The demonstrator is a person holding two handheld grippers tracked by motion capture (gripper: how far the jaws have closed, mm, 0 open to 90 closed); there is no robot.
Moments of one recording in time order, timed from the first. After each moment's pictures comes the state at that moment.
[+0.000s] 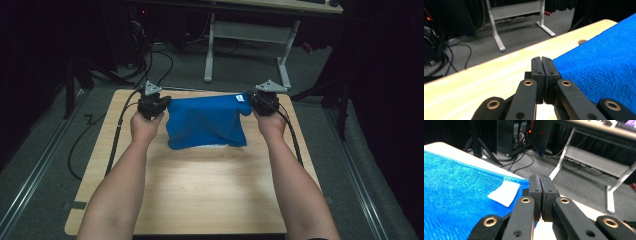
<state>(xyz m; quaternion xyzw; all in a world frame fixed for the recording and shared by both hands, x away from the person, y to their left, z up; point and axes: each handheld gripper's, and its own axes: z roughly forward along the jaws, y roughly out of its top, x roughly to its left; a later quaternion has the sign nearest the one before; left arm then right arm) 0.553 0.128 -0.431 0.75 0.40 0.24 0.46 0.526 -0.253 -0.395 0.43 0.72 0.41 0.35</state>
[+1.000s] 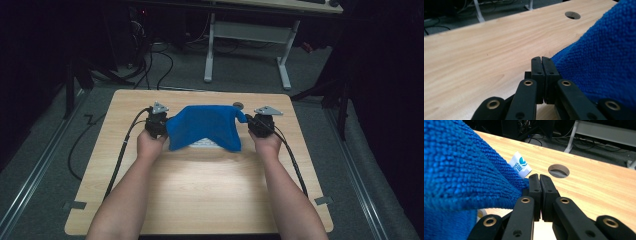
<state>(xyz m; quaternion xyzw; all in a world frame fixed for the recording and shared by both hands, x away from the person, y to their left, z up) 0.530 0.115 -0.485 0.78 0.40 0.18 0.45 0.508 -0.262 -0.479 0.48 0.72 0.42 0.29</state>
